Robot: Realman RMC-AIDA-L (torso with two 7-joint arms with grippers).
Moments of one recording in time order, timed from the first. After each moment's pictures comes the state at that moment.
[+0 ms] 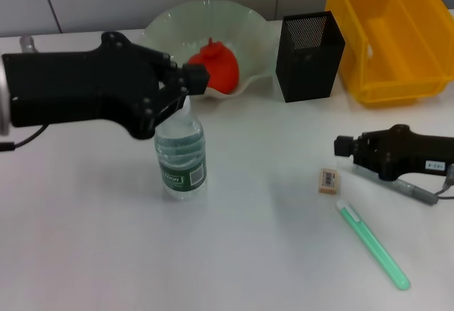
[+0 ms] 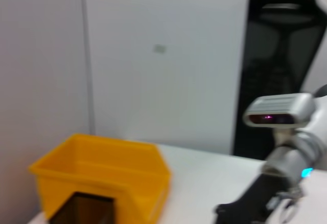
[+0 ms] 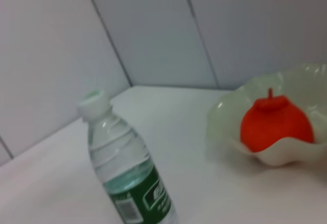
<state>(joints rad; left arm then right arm) -0.23 -2.07 1.32 1.74 1.75 1.46 -2.05 0.41 2.07 -0.57 -0.70 1.09 1.61 -1.68</state>
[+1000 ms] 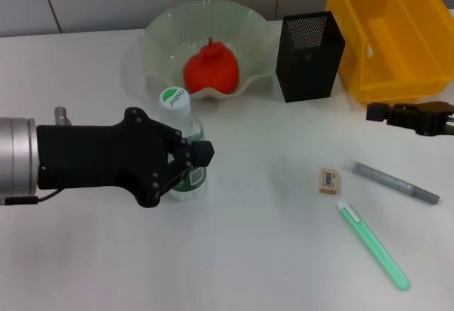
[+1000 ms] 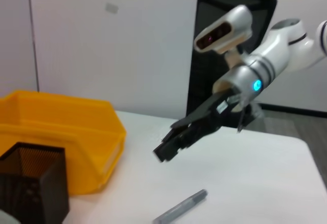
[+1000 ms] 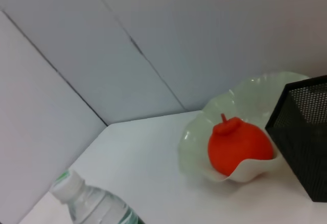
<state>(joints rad) -0.24 -2.07 1.36 1.47 1.75 1.50 -1.81 0.40 2.05 -0.50 -0.88 1.09 1.69 -1.25</state>
